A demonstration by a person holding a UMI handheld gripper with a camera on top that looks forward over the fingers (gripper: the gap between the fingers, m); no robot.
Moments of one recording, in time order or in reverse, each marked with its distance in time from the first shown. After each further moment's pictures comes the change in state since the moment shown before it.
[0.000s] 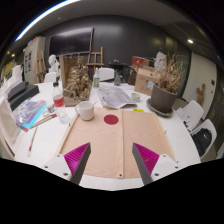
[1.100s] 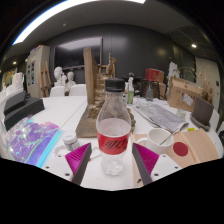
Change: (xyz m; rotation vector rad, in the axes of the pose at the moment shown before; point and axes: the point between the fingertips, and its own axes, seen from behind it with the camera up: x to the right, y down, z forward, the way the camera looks) arm -0.297 -0.118 0.245 0.195 -0.060 0.051
